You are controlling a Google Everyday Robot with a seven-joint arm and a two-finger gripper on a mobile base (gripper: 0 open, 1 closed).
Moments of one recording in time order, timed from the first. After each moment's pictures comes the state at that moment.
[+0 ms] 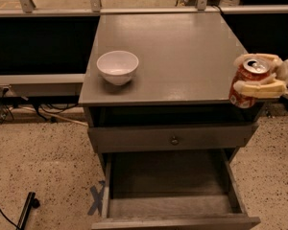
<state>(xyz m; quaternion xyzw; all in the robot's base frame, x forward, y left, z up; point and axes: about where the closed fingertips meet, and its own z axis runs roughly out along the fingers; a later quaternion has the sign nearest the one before) 0.531 -0.236 0.940 -0.49 0.52 0.35 0.60</state>
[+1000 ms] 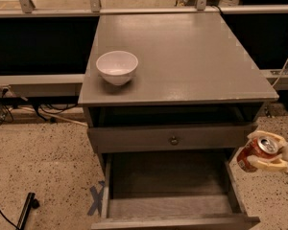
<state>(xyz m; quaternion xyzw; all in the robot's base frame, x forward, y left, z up) 0.463 -0.318 0.740 -0.42 0.50 0.40 0.65</state>
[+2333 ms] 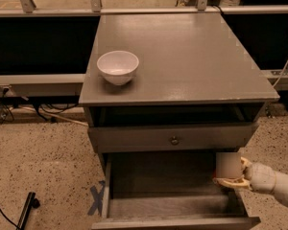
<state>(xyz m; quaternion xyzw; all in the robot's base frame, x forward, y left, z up) 0.478 -0.278 0.594 -0.44 0.50 0.38 0.64</state>
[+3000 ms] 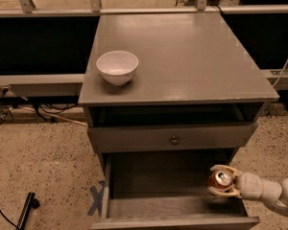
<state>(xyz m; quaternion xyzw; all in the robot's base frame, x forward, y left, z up) 0.474 -0.265 0.523 -0.46 0.49 0.38 0.63</state>
